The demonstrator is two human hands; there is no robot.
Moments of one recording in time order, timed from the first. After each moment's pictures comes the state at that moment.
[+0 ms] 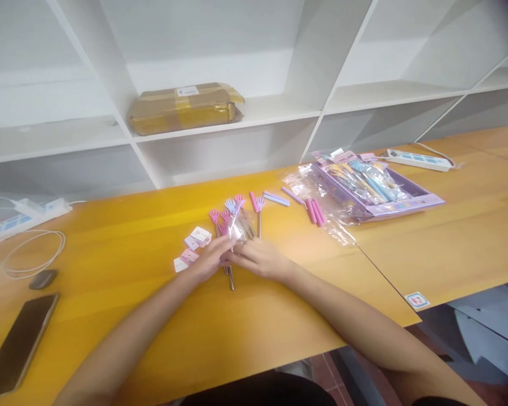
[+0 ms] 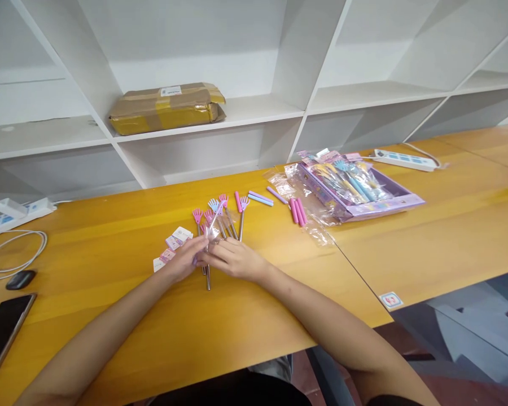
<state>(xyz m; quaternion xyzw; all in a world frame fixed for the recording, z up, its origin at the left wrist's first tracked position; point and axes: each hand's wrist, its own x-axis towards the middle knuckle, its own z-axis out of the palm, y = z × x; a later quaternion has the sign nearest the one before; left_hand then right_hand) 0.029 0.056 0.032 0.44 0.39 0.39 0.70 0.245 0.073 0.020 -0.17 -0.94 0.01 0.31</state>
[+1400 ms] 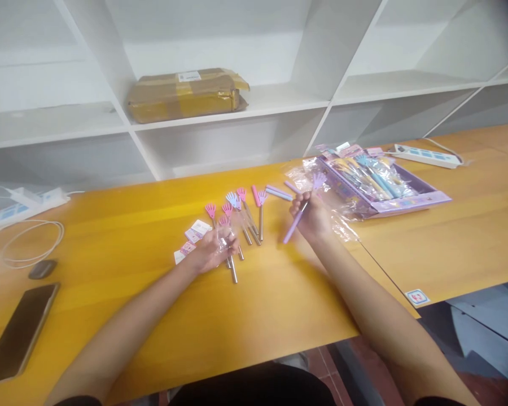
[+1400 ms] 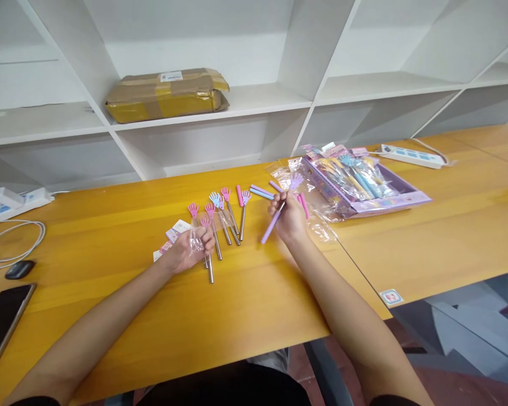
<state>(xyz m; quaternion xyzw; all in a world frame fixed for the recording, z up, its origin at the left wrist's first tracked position) 0.023 0.055 0.032 0.40 0.22 0.43 0.78 0.319 0.138 0.047 -0.34 -0.29 0.55 0.70</state>
